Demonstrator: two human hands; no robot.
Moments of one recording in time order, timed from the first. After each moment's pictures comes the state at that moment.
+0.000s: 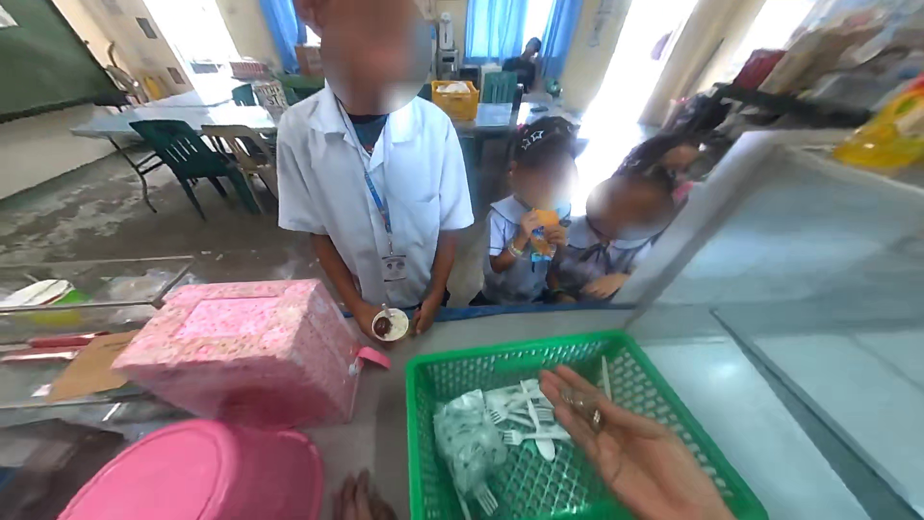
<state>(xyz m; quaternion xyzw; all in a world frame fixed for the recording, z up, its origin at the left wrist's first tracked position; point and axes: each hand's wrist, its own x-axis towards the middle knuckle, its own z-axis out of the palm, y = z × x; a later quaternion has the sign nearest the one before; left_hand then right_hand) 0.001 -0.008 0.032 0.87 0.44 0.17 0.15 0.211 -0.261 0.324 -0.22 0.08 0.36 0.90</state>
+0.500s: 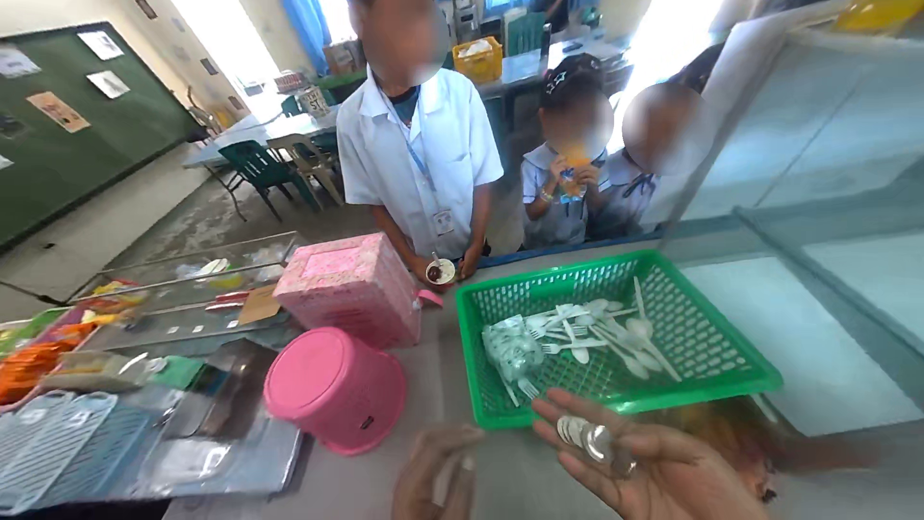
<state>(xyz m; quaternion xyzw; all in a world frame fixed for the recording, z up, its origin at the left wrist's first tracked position) -0.104 -0.091 0.325 0.79 0.07 0.25 0.55 0.050 -0.310 0.335 -0.12 -0.01 0.54 0.83</state>
